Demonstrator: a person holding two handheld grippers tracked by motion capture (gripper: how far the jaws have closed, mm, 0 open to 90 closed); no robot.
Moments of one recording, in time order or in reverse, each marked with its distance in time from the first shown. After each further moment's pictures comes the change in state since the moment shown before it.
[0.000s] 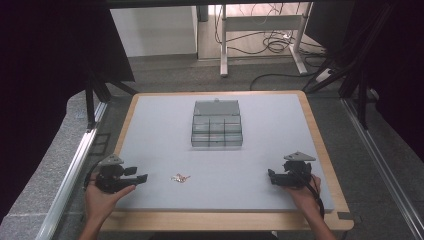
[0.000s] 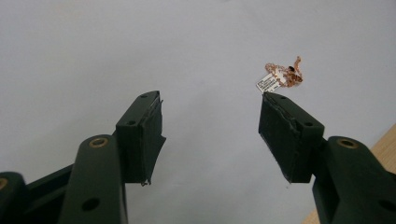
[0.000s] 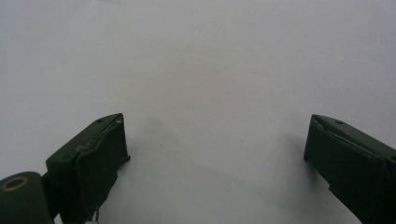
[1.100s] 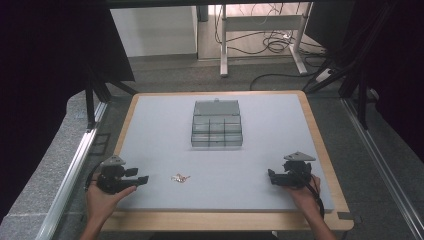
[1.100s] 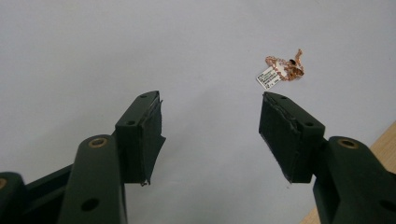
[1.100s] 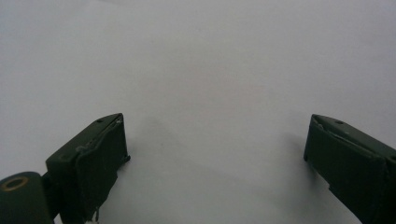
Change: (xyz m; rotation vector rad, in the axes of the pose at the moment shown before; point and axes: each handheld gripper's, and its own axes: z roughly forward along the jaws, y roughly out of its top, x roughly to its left) left arm 0.000 -0.001 0.004 0.020 -0.006 0.003; right arm 0.000 0.000 0.000 0.000 0.000 -0.001
